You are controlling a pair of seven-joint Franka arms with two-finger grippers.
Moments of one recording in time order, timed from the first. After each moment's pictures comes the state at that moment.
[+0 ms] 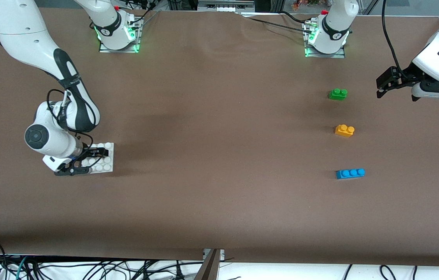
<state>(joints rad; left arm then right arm) -0.01 -0.11 -0.07 -1.77 0.02 1.72 0.00 0.08 0.62 -0.06 -1.86 0.00 2.42 -0.05</state>
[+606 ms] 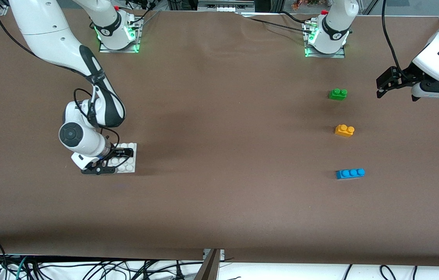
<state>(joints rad) -0.01 -0.11 -0.07 -1.77 0.02 1.72 0.00 0.23 0.63 -0.05 -1.85 0.01 2.44 0.15</state>
